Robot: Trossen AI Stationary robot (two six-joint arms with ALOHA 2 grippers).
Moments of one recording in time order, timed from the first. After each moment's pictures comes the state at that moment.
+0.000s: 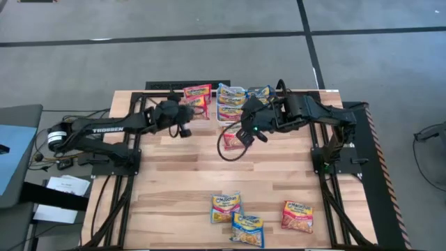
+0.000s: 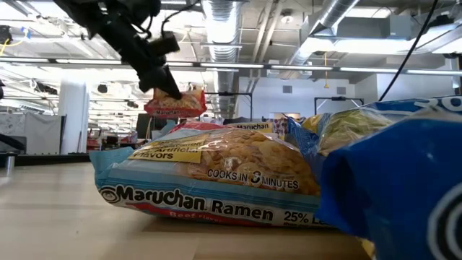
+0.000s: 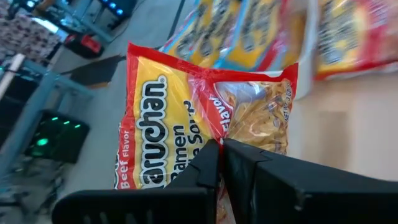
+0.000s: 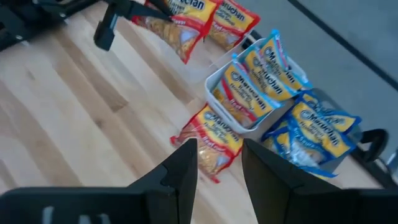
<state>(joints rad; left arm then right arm) 0.37 1.17 0.70 -0.03 -0.40 0.51 0.09 1.82 2.30 -1.56 0.53 0.66</state>
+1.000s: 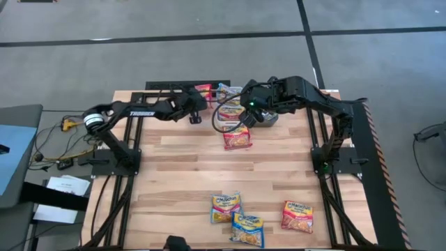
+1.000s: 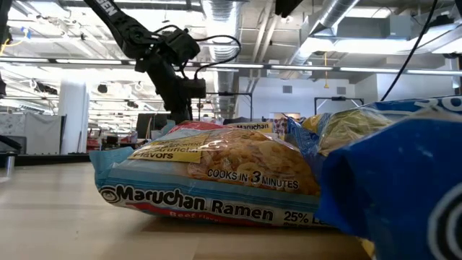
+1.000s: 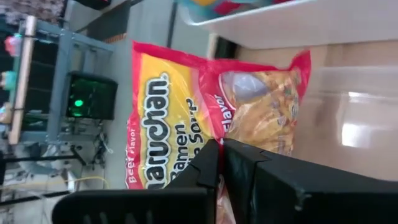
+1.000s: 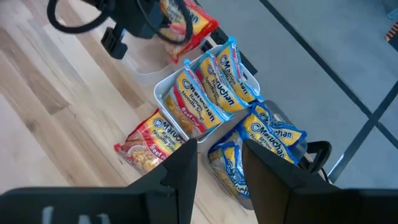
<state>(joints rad) 0.53 1.62 0.93 0.03 -0.52 0.71 -0.08 1.82 2.30 -1.56 0.52 0.44</state>
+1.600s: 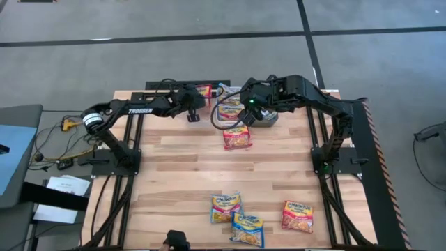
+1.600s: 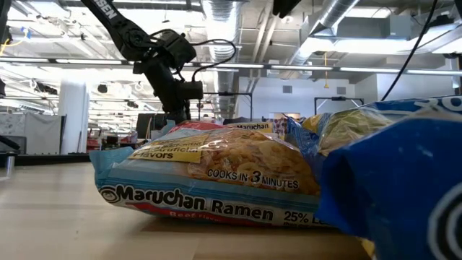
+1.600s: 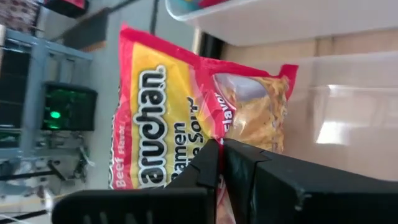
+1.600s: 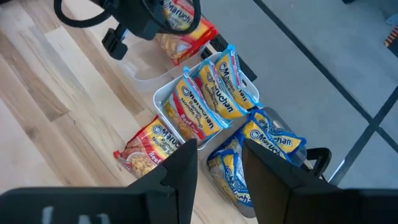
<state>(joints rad) 0.59 1.62 0.93 0.01 -0.39 0.74 -0.10 1.82 2.30 -1.53 0.52 0.41</state>
